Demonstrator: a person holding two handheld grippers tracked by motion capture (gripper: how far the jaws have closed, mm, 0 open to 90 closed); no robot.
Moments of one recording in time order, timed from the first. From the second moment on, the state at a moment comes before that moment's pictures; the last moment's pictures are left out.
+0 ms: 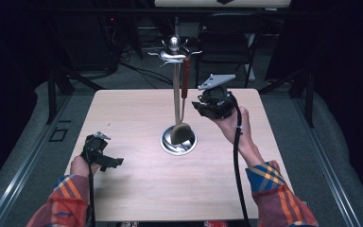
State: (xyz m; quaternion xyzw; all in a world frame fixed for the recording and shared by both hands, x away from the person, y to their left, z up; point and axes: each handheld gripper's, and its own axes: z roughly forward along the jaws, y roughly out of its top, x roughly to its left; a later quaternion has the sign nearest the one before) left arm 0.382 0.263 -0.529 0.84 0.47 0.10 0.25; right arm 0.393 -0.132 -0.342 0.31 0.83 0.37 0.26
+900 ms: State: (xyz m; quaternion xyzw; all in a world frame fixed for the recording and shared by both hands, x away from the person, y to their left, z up) left arm 0.382 0.262 -0.529 0.85 0.46 0.09 0.24; right arm 0.362 -0.185 -0.422 0.35 0.87 0.30 0.17
